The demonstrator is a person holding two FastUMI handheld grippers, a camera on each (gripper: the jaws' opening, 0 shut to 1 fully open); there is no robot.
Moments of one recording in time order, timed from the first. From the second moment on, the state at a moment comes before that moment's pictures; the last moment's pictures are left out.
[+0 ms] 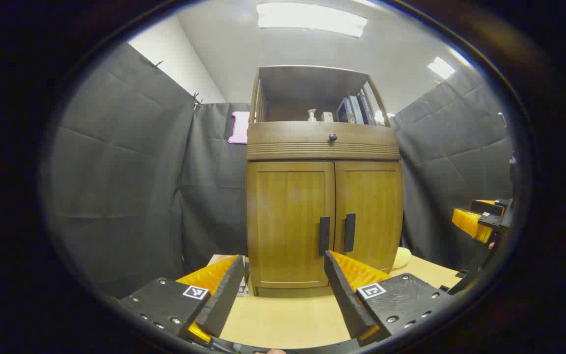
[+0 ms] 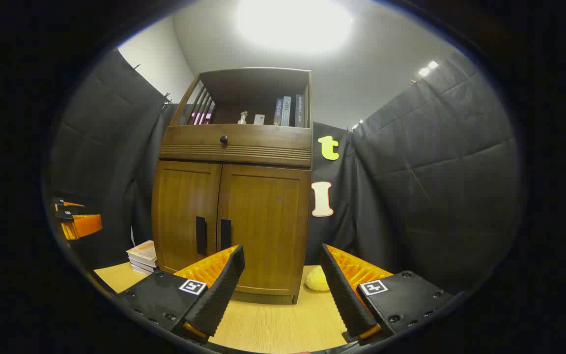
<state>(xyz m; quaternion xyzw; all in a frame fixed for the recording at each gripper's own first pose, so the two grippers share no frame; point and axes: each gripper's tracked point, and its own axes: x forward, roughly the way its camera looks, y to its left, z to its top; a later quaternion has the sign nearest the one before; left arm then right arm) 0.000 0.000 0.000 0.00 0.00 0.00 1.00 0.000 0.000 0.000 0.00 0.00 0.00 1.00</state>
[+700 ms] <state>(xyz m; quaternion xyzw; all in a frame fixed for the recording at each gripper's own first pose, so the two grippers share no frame) 0.002 0.004 0.002 0.00 -0.01 0.01 1.00 0.010 -0.007 0.001 0.01 0.00 -0.01 1.00</state>
